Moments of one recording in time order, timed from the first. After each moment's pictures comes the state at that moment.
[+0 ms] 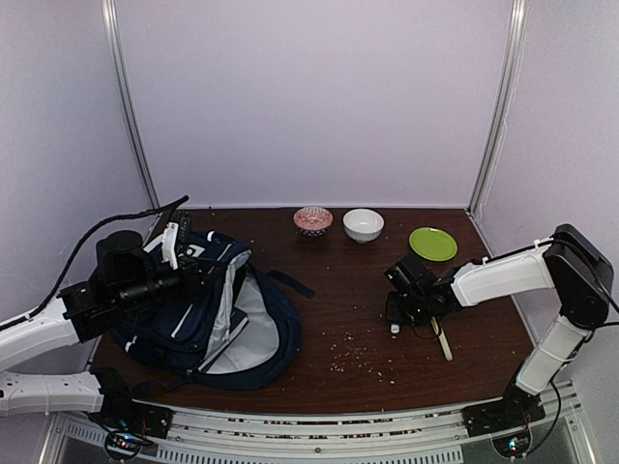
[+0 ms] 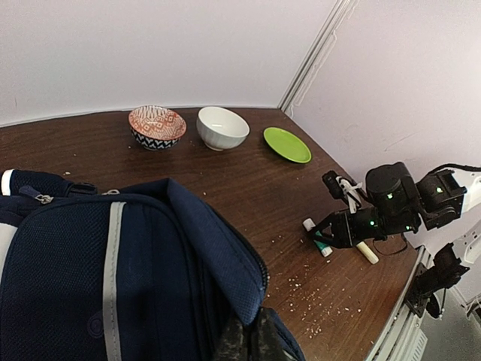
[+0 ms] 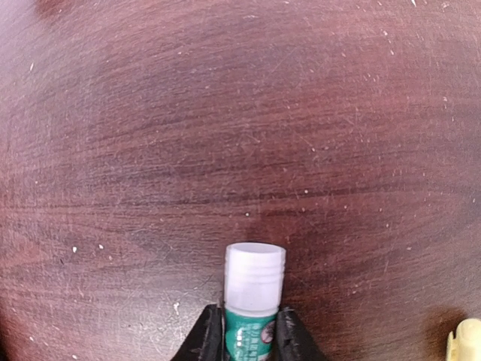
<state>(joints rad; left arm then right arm) -0.73 0.81 0.58 -0.03 0.09 -0.41 0.73 1.65 0.79 -0.22 0.27 0.84</state>
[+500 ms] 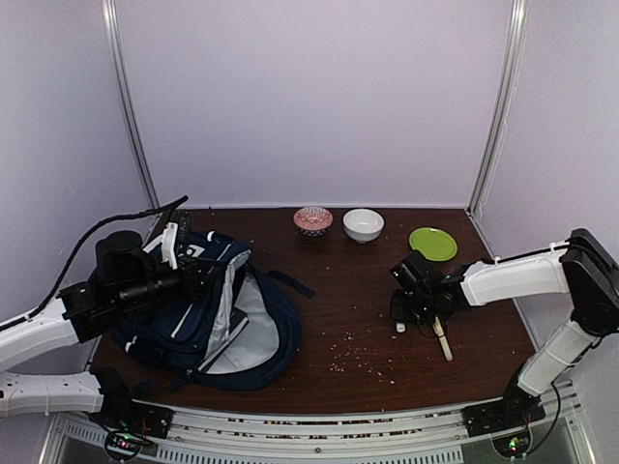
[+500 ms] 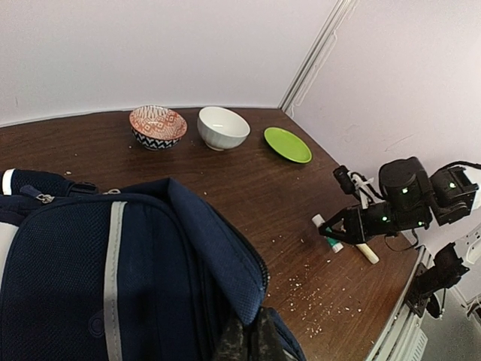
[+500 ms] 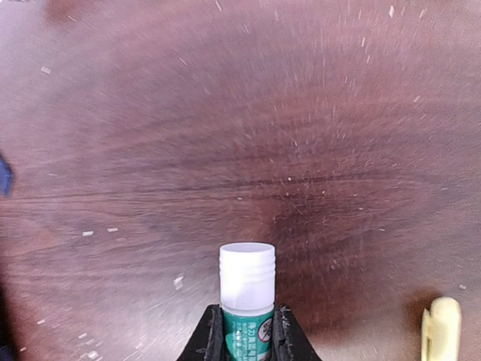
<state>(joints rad) -0.73 0.80 0.58 -0.03 0.09 -0.41 0.74 1.58 0.78 -0.27 0.27 0.84</state>
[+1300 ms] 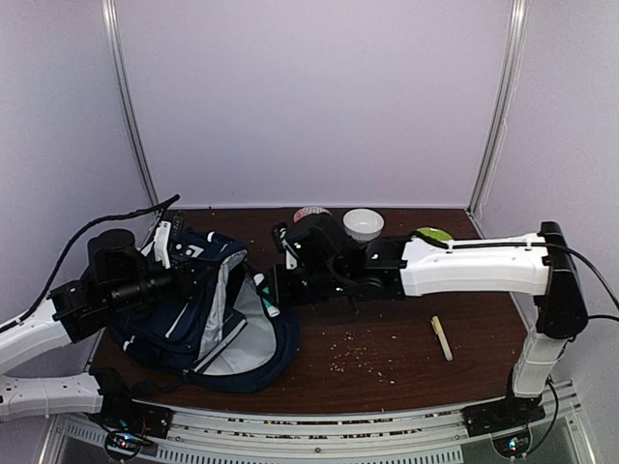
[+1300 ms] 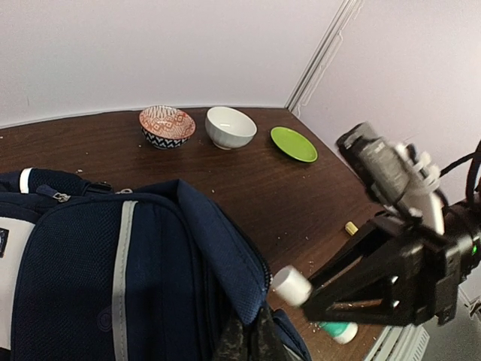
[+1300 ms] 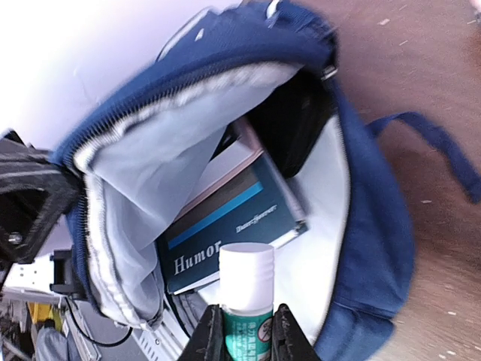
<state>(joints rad) -0.73 0.75 0.61 -0.13 0.06 -0.41 1.15 1.80 1.48 -0.27 0.07 0.78</state>
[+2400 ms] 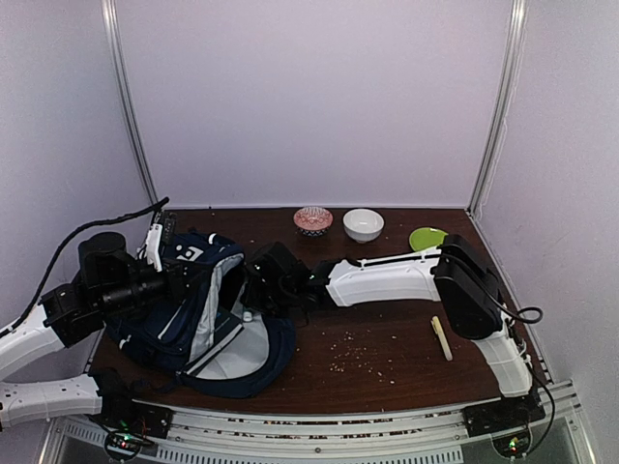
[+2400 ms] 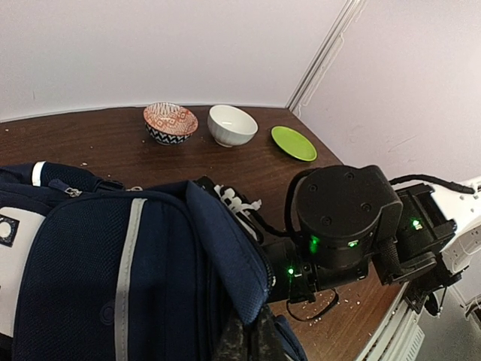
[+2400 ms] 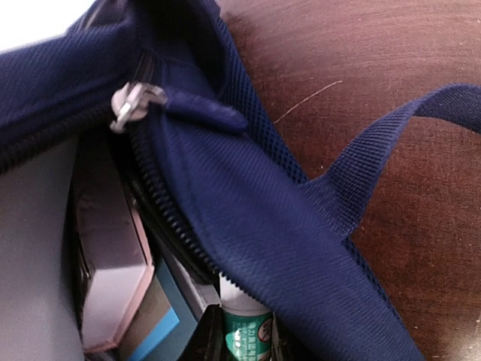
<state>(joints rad) -0.73 0.68 0.61 -0.20 0.06 -0.42 1.09 2.29 1.78 -0.15 0.05 1.10</state>
